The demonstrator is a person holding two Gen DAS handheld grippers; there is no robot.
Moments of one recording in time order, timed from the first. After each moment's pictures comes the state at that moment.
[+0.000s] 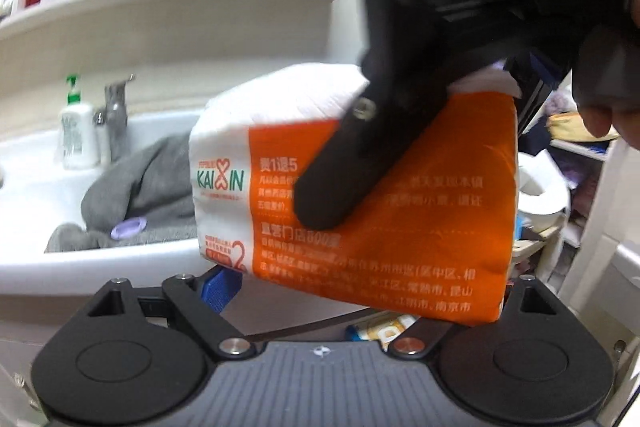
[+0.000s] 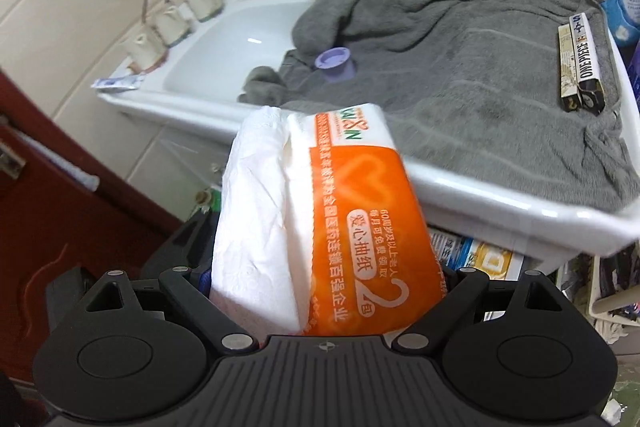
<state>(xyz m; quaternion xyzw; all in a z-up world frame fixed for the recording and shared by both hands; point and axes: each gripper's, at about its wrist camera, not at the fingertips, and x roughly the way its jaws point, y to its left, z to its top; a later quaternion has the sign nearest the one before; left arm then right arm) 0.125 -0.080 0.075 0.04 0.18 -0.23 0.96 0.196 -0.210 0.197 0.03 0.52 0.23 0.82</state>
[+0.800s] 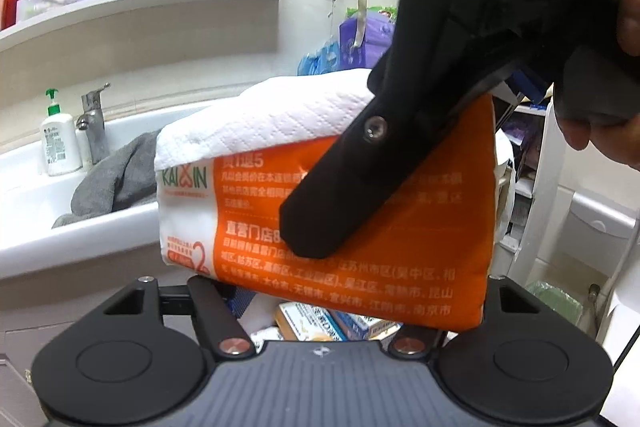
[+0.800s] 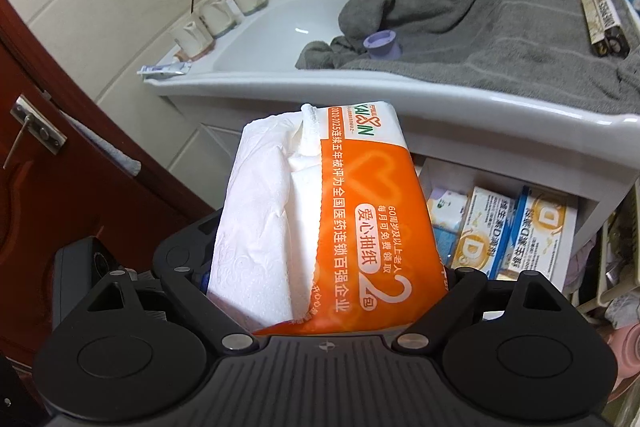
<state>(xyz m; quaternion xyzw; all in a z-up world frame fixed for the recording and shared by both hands) 0.056 -0.054 0.060 0.08 0.19 -0.28 0.94 0.124 -0.191 0.167 0.07 0.51 0.27 0.81</state>
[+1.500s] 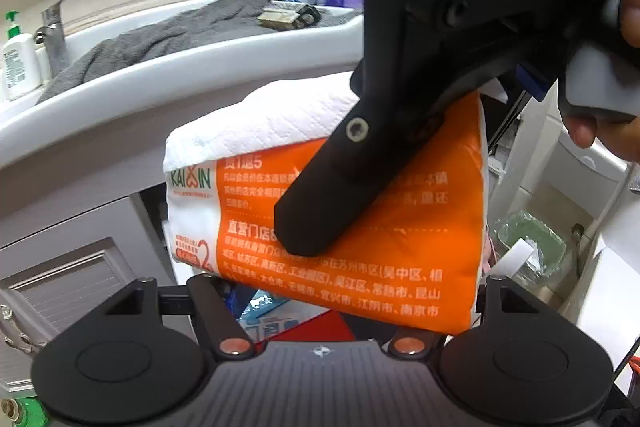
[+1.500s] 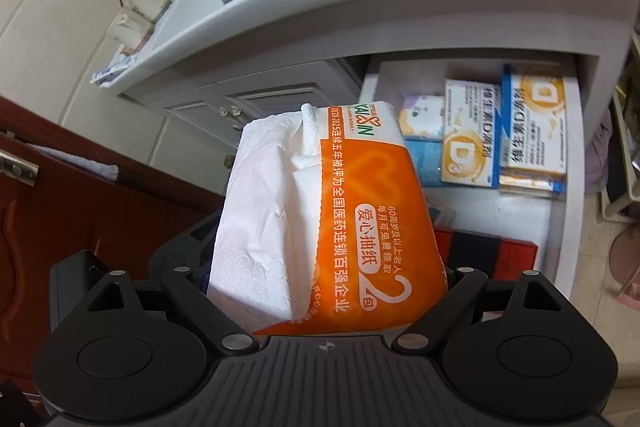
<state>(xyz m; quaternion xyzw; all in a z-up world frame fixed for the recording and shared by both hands) 0.058 -0.087 0.001 0.11 0.31 -0.31 0.89 0.136 -0.243 0.070 0.17 0.59 0.23 0.75</state>
